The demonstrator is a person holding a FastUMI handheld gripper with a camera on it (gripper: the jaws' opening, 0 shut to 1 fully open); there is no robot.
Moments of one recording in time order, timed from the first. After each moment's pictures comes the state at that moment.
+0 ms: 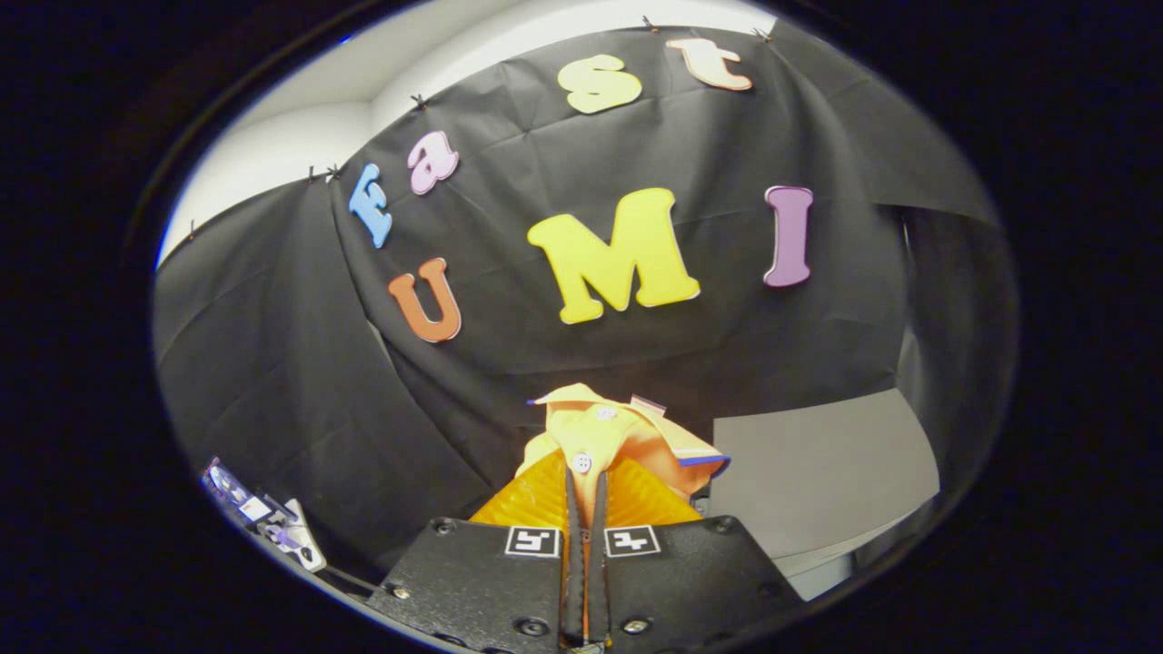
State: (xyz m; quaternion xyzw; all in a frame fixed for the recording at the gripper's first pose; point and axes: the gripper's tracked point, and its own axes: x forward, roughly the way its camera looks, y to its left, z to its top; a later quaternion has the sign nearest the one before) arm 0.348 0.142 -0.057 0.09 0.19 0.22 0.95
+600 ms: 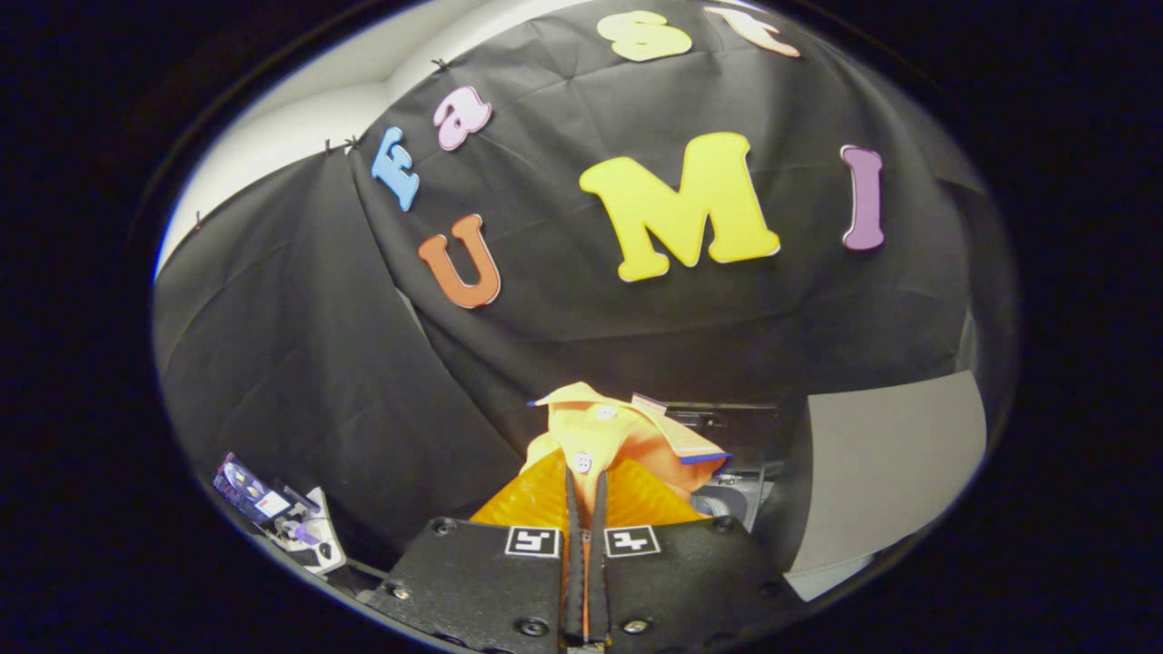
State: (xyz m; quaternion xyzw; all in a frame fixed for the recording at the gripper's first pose) arm 0.400 0.243 -0.111 0.09 0.26 0.28 0.92
